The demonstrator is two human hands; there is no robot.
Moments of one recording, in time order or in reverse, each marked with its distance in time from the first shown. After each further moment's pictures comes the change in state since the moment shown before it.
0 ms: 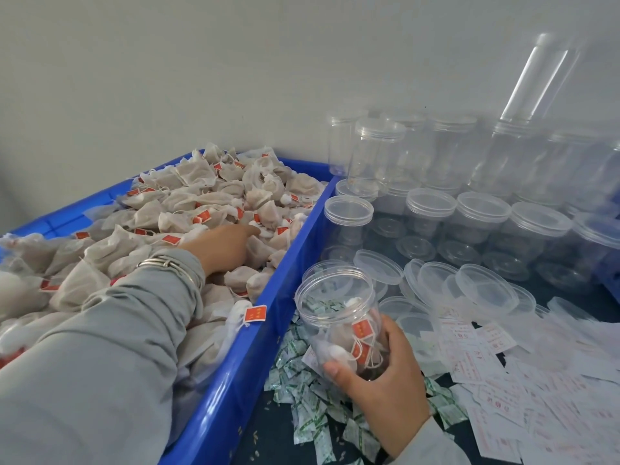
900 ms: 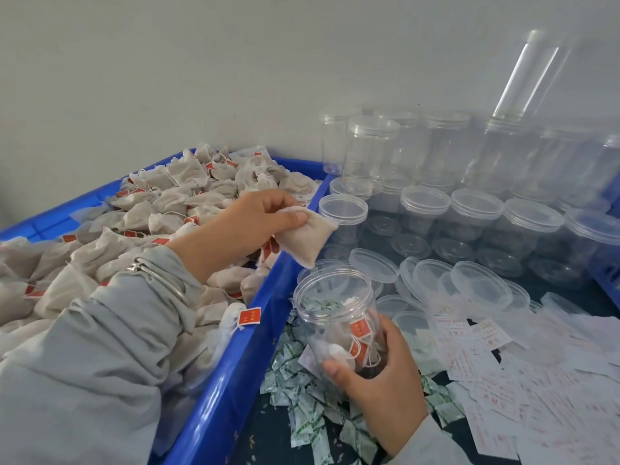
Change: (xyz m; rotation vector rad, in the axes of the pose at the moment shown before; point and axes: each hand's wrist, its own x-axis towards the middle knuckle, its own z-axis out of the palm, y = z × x) left_hand -0.046 0.058 -0.039 -0.950 0.122 0.299; right_hand 0.001 0.004 0.000 0.003 -0.020 0.022
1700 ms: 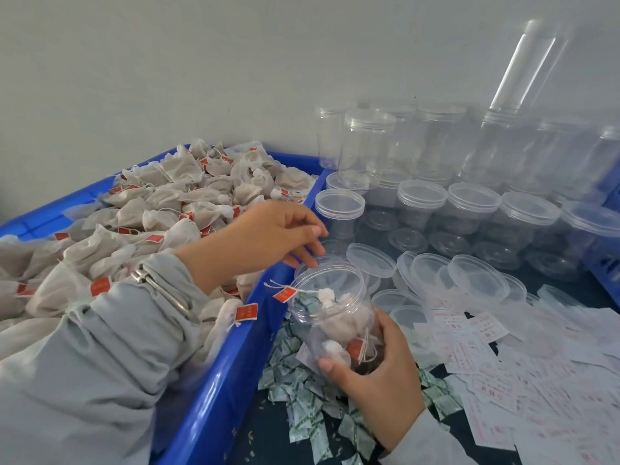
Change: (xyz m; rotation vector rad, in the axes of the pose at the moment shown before) left_hand -0.012 0.013 0.019 0.015 -0.213 -0.020; right_hand 0.002 0.000 0.005 0.023 0.078 -0.027
